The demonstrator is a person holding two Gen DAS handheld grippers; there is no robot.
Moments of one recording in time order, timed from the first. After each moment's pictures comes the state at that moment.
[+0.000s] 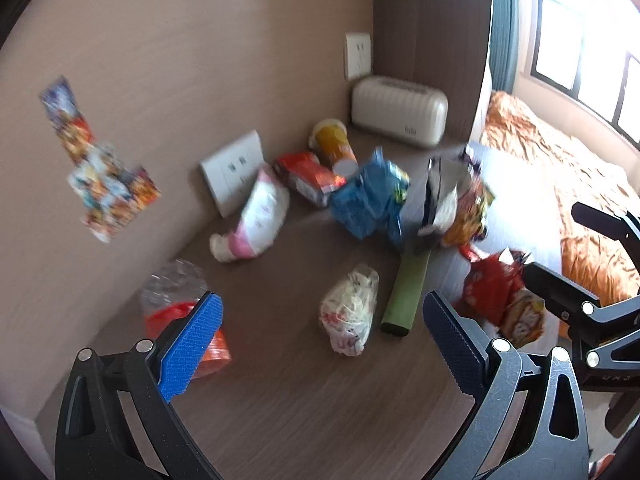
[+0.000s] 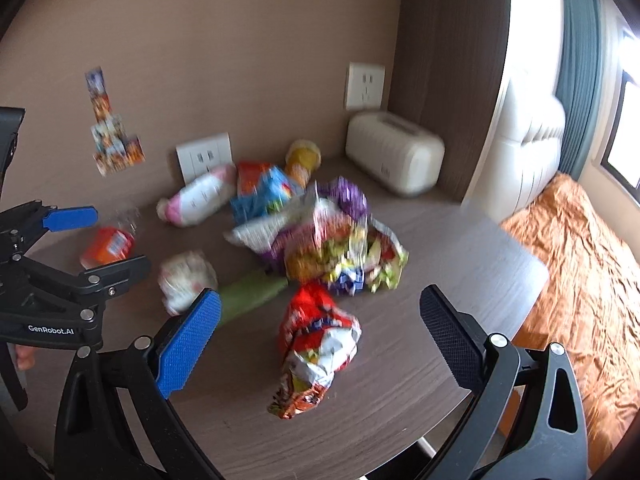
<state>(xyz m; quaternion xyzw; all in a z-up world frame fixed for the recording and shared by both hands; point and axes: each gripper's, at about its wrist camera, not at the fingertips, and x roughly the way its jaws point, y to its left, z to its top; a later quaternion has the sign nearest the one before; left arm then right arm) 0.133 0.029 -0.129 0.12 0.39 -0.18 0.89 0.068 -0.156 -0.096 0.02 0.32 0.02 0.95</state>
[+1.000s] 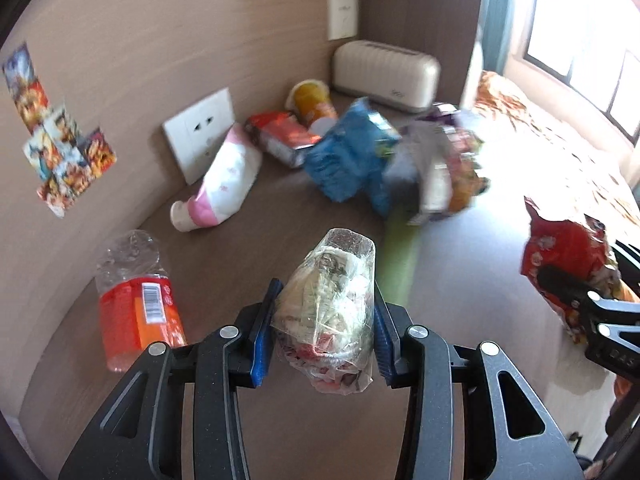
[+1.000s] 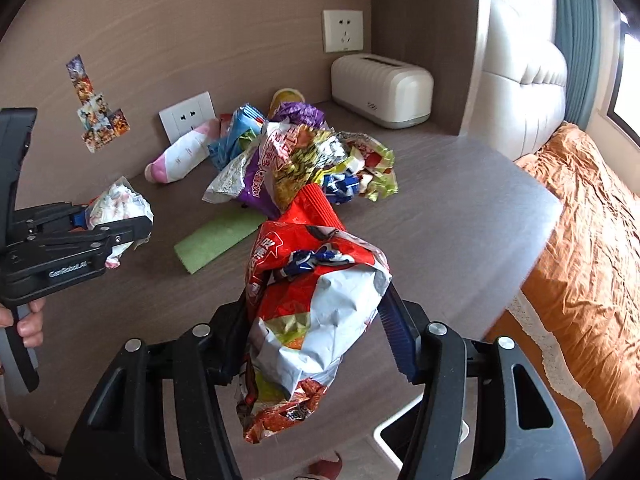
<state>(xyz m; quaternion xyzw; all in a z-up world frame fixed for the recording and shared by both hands) 0.133 0.008 -0.155 0.12 0.43 -0.21 0.87 0.044 -0.185 -0.136 0.07 0.36 0.03 0.93</state>
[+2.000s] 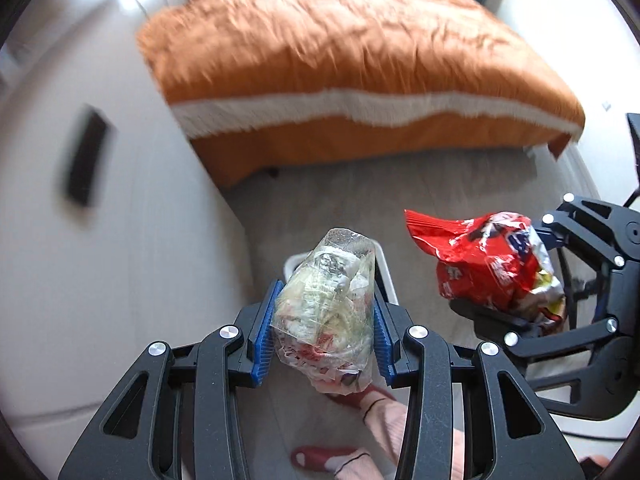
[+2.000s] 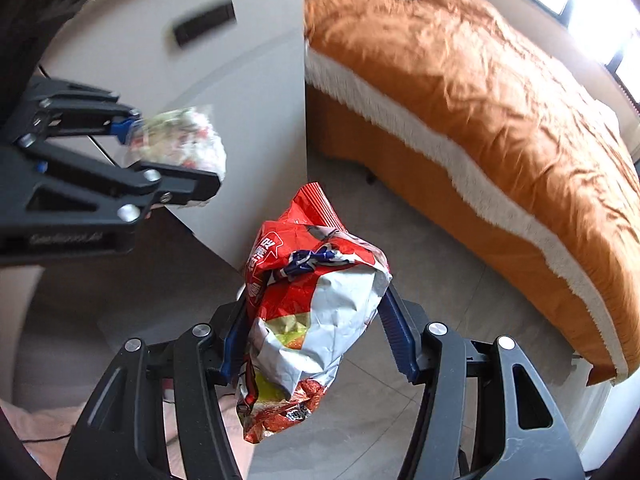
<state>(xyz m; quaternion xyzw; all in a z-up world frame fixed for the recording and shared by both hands) -0.028 -0.343 -0.355 0.34 0.47 -0.51 0.64 -0.115 -0.373 -0.382 0.13 0.52 -0.13 0.83</state>
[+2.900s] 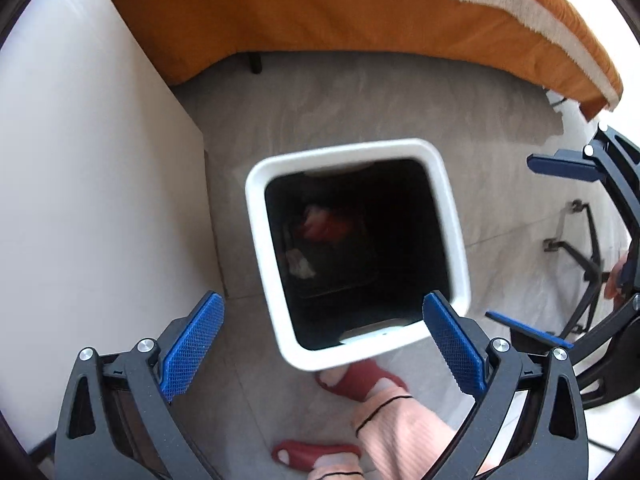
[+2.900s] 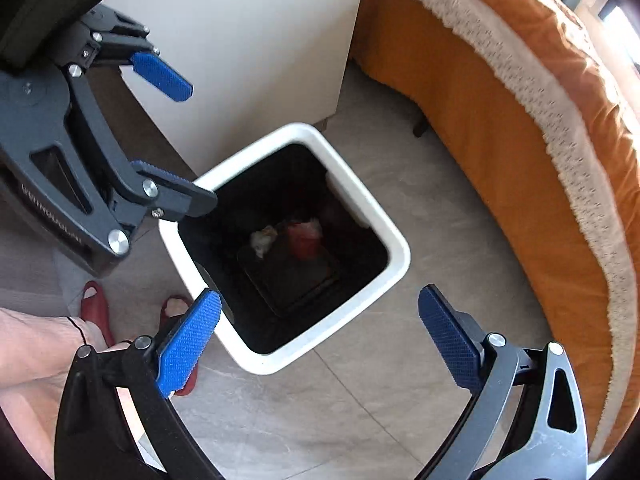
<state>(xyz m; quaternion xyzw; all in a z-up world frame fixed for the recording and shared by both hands) -0.020 -0.368 -0.605 0.36 0.56 -0.47 0.58 -0.097 -0.383 -0.592 0.03 0.58 -0.04 0.81</state>
